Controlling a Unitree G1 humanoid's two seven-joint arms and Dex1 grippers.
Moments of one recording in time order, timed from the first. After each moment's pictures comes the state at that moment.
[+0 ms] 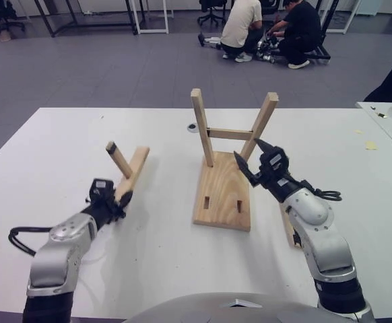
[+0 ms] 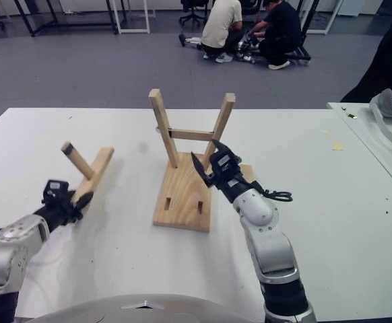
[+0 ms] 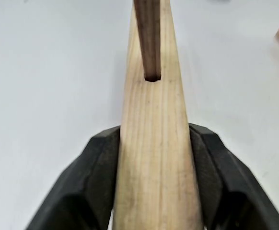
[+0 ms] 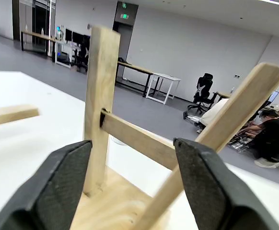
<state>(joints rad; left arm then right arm) 0.07 0.44 0.29 -0.37 -0.42 0.72 -0.38 -0.06 -0.16 0.03 -0.53 0.17 0.48 0.33</state>
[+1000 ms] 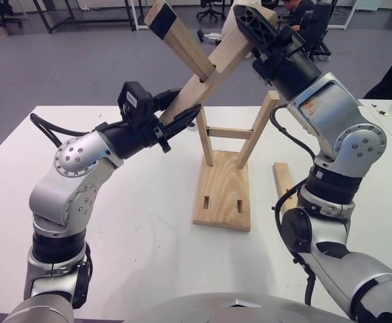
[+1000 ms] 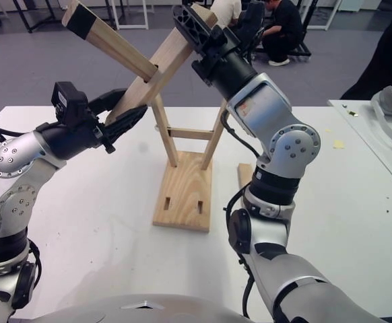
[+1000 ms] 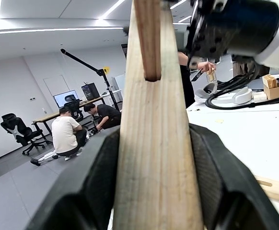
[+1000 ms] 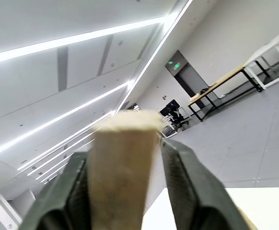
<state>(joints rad) -0.41 0.52 0.07 -0.58 -0.58 0.60 -0.55 -0.84 -0.07 -0.34 -0.23 1.40 0.88 -0.29</state>
